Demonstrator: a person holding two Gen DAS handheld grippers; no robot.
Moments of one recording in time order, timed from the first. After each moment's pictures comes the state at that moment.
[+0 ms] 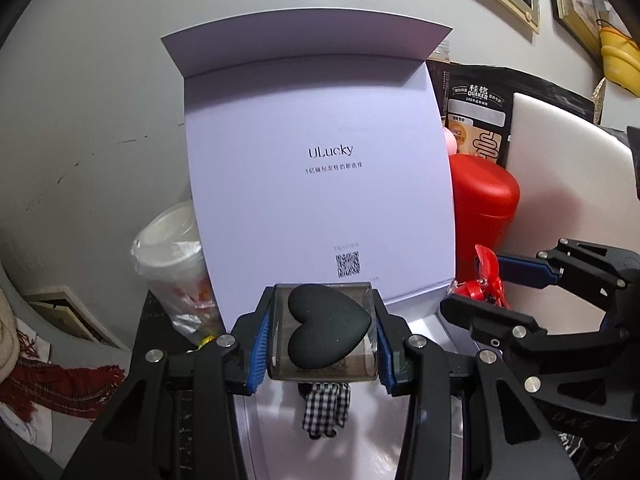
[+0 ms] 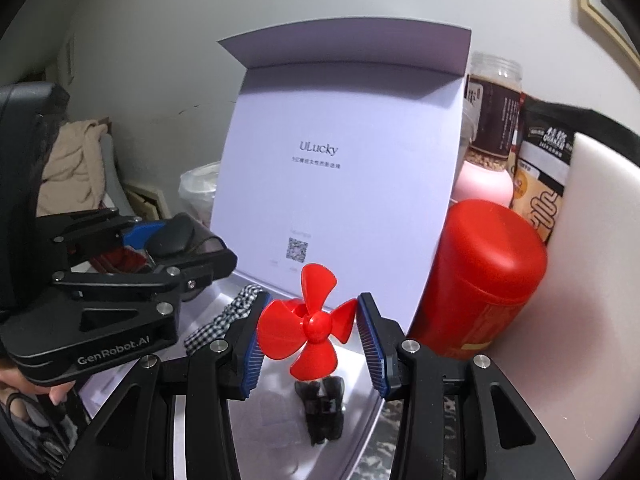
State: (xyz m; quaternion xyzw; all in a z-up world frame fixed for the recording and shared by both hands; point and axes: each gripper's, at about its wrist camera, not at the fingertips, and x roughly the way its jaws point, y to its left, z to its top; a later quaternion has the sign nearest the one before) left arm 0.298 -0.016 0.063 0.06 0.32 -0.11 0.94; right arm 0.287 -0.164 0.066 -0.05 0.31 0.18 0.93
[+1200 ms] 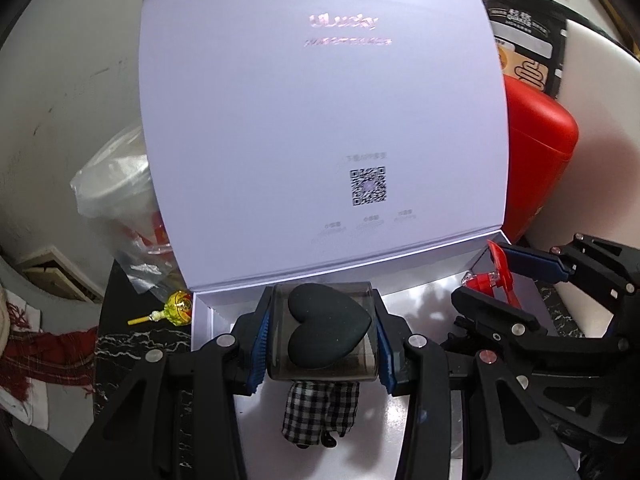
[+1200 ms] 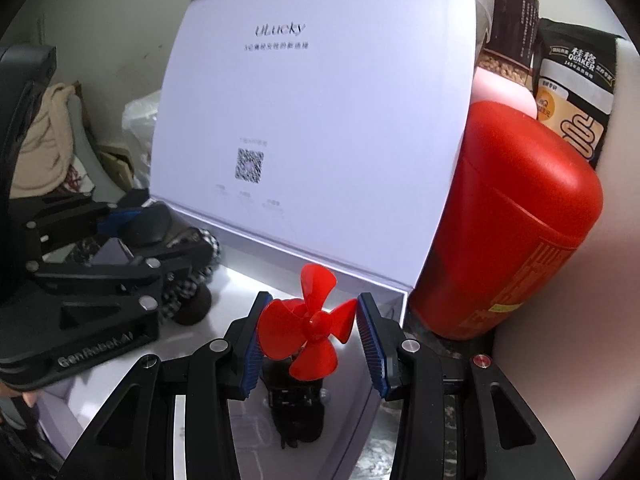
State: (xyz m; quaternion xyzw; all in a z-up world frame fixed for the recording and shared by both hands) left arm 0.344 -0.034 0.002 0.06 0.42 -0.09 0.90; right arm 0.333 -0.154 0.006 -0.07 0.40 0.15 0.90
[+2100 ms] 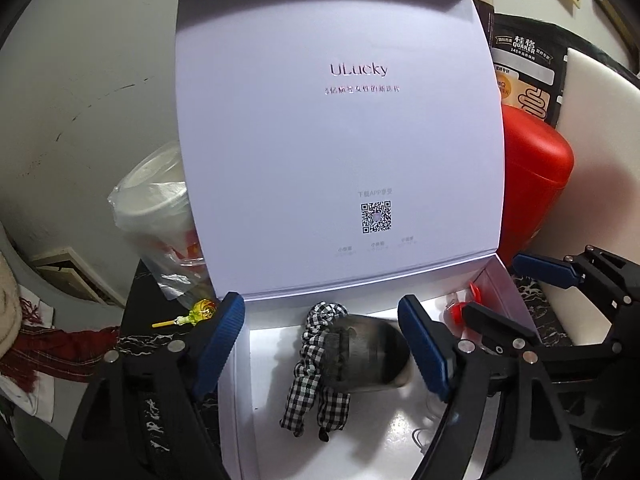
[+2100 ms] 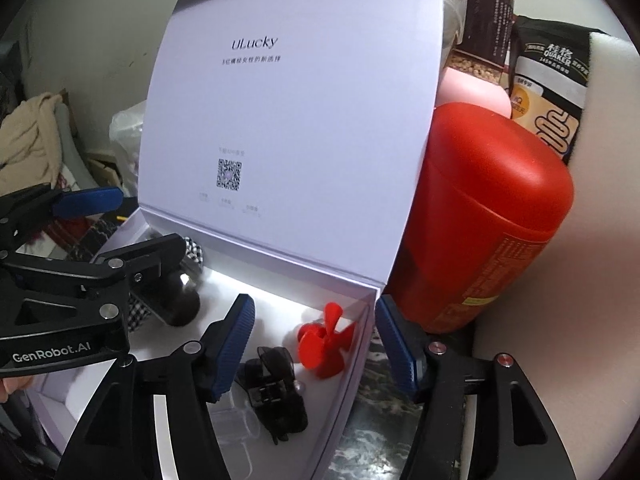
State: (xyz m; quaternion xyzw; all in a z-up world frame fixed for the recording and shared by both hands) left arm 0.328 -0.027 0.030 0.06 0.40 -0.06 0.91; right arm 0.330 -0.148 0.007 -0.06 0.39 0.13 0.91
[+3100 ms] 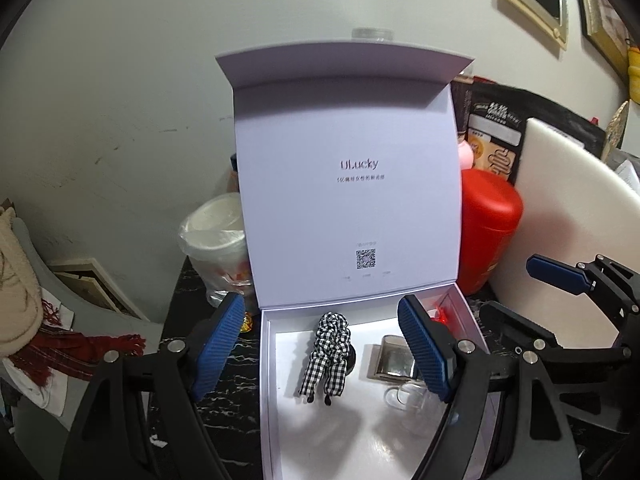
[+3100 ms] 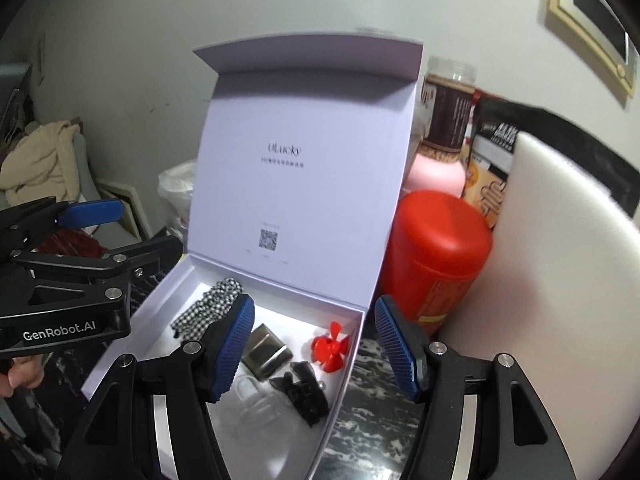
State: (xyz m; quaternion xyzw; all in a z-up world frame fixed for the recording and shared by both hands) left arm 0.271 -0.021 0.099 0.04 0.35 -0.06 0.94; right arm 0.254 -0.152 0.072 -0.06 0.32 0.12 0.94
